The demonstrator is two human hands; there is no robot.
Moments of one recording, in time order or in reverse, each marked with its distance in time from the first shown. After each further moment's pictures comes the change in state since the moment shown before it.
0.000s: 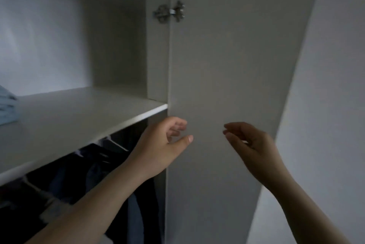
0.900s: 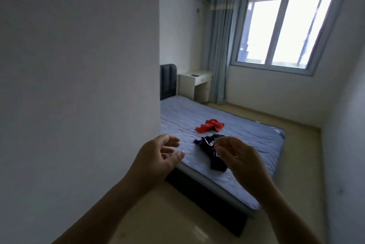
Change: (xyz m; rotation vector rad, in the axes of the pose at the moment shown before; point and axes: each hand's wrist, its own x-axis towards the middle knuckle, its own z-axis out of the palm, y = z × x) left_hand -0.125 0.294 0.500 -0.591 -1.118 0.548; right_hand -0.355 0.057 -0.418 -0.761 0.854 0.719
